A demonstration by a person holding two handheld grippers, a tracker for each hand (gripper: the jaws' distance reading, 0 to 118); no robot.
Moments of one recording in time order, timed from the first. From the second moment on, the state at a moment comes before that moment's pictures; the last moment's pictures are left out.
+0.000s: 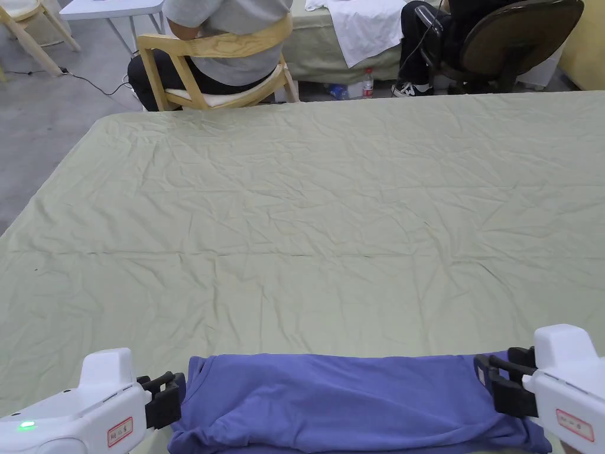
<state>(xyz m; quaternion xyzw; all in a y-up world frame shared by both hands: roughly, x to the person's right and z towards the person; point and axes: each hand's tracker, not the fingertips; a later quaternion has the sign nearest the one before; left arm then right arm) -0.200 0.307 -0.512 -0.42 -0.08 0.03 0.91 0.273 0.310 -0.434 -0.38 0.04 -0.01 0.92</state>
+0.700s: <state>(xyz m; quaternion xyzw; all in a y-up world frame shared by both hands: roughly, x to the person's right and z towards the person) -0.261 0.297 -0.526 -0.46 -0.24 0.19 0.83 0.206 0.314 -0.445 -0.39 0.12 -0.01 0.91</state>
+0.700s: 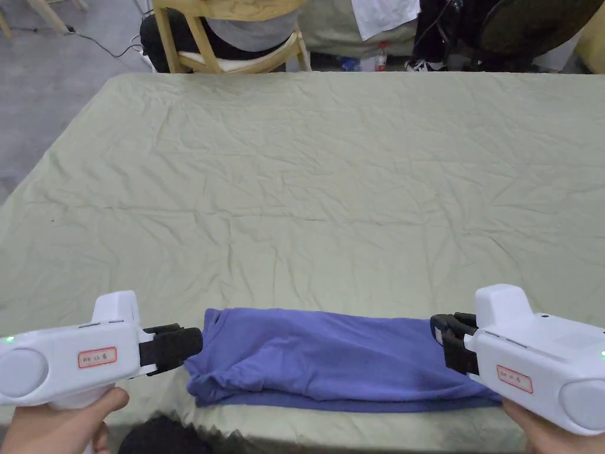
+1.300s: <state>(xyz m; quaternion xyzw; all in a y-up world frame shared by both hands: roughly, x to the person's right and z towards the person) -0.319 0.205 -0.617 -0.52 -0.30 0.23 0.77 0.157 0.292 -0.466 -0.44 0.12 0.01 0.89</state>
